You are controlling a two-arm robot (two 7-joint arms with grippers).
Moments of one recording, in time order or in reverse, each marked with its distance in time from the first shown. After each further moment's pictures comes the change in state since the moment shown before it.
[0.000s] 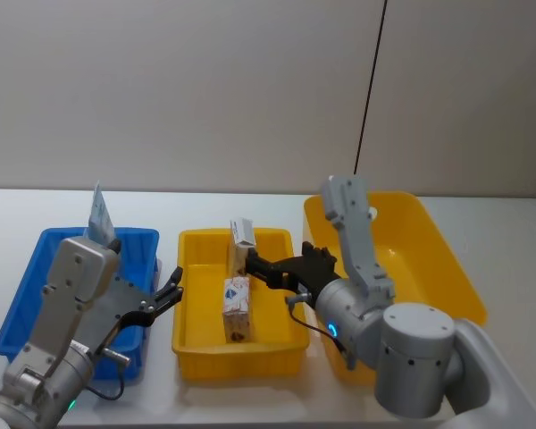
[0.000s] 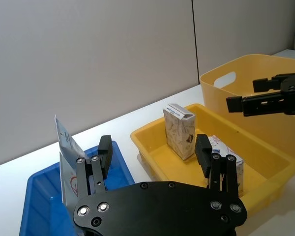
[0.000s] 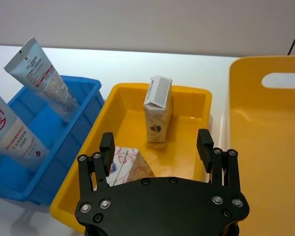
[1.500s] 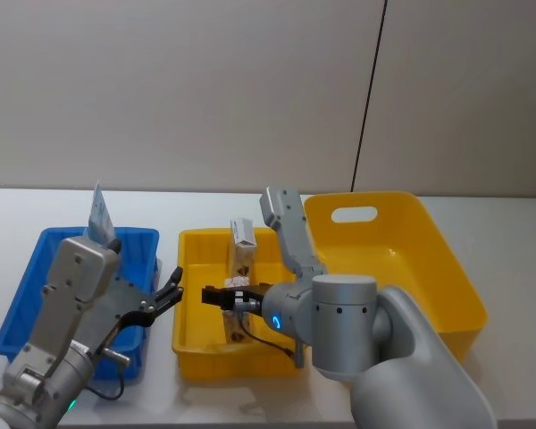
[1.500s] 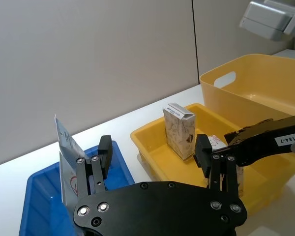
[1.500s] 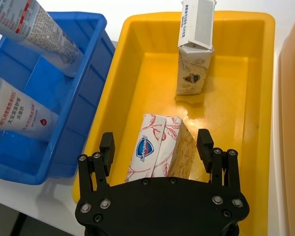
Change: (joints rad) left arm 0.000 0.000 0.000 0.000 0.000 0.000 0.000; right arm 0.153 -0.171 0.028 0.238 0.011 0.269 -0.077
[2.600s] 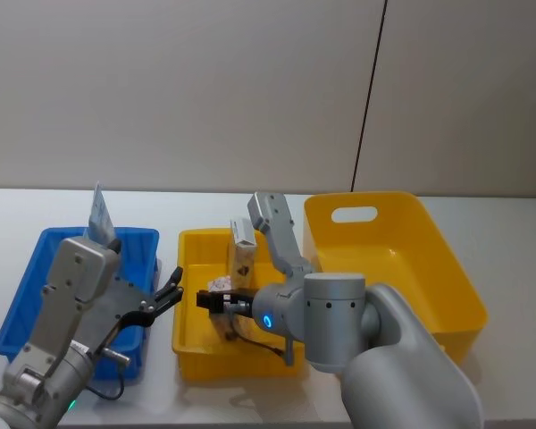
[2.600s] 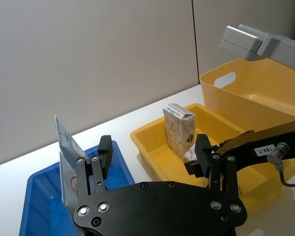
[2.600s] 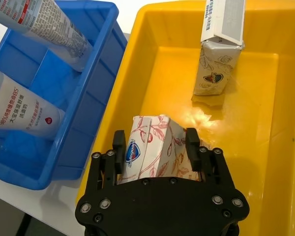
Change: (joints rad) left arm 0.000 0.000 0.000 0.000 0.000 0.000 0.000; right arm 0.074 -0.014 0.010 0.158 -0.005 -0.045 0.088
